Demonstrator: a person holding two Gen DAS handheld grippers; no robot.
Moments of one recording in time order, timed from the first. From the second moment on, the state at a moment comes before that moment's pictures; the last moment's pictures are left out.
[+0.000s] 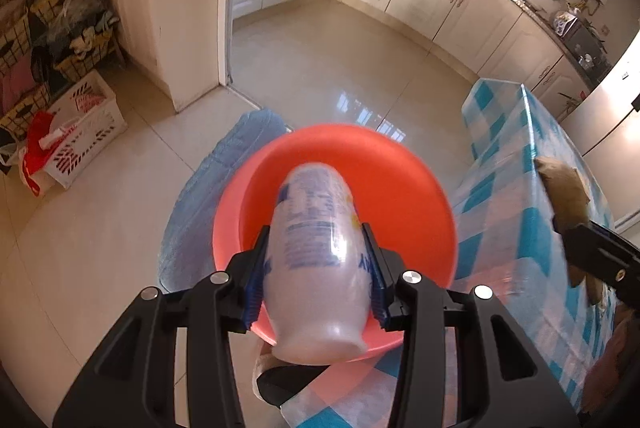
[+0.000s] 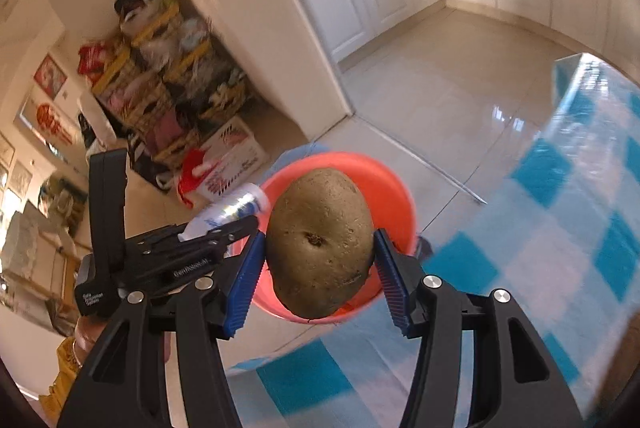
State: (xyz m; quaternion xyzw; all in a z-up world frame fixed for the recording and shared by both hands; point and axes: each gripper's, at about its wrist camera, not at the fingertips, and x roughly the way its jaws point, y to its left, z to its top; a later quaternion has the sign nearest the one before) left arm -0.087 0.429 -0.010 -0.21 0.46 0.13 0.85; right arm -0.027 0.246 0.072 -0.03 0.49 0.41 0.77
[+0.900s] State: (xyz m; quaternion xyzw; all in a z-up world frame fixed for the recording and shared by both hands) left arm -0.111 0.383 0.020 -0.14 0.44 0.14 0.88; right arm -0.054 0.149 0.094 0.05 0.44 0.30 0.85
